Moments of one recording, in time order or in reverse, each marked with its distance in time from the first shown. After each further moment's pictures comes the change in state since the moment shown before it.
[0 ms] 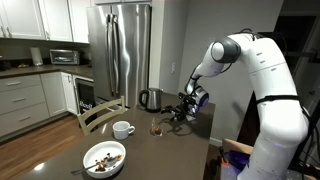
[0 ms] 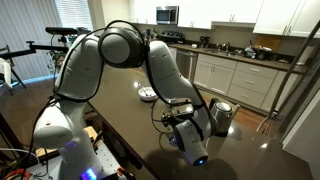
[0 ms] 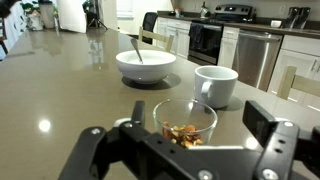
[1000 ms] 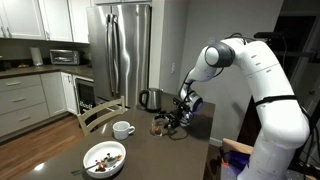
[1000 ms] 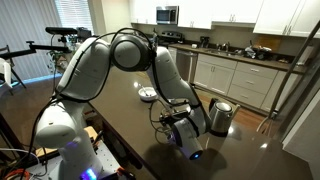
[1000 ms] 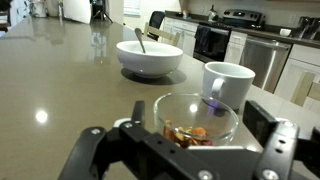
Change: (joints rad) arm 0.066 0.074 0.036 0.030 0.059 0.029 -0.102
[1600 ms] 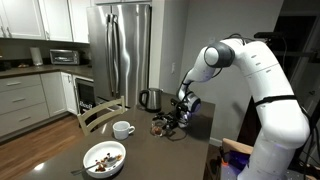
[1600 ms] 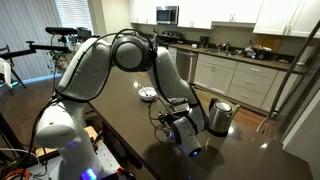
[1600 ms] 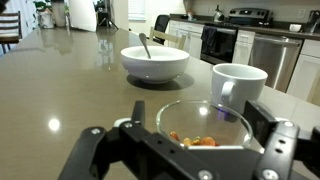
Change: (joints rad) arm 0.006 0.007 0.028 0.006 0.000 -0.001 0.059
